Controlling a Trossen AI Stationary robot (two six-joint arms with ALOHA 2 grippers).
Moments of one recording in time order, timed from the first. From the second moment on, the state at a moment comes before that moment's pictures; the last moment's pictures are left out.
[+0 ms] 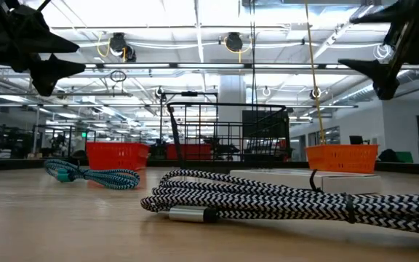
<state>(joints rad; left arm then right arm) -0.18 0.01 0.13 -0.18 -0.29 -0.40 0.41 0.04 0.02 0.24 0.61 0.76</state>
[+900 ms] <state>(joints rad) -0.18 0.01 0.13 0.55 -0.39 -0.67 0.41 0.04 0.02 0.71 0.79 0.85</state>
